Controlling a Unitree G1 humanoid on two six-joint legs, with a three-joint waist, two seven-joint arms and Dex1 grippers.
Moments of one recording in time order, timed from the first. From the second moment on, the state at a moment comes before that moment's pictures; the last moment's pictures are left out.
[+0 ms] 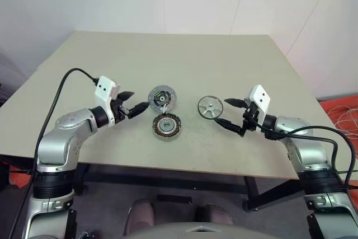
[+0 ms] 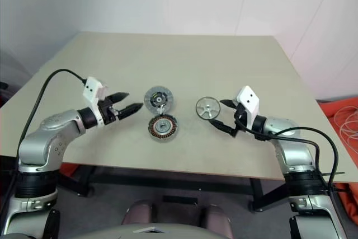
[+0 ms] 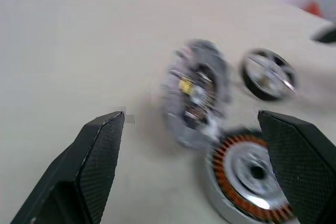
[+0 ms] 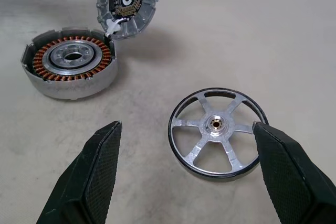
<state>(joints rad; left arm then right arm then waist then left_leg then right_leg) -0.29 0.42 0.21 -0.22 -0.37 0.71 -0.64 -0.29 -0.58 -0.01 0.11 0.26 0.16 0.99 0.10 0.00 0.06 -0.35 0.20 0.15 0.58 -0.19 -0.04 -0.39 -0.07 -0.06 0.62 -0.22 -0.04</state>
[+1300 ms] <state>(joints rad) -0.37 0.32 0.26 0.31 -0.18 0.50 -0.16 -0.30 -0.58 -0.01 0.12 0.26 0.15 0.99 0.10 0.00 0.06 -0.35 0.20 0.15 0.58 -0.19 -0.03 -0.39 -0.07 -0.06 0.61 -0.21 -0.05</state>
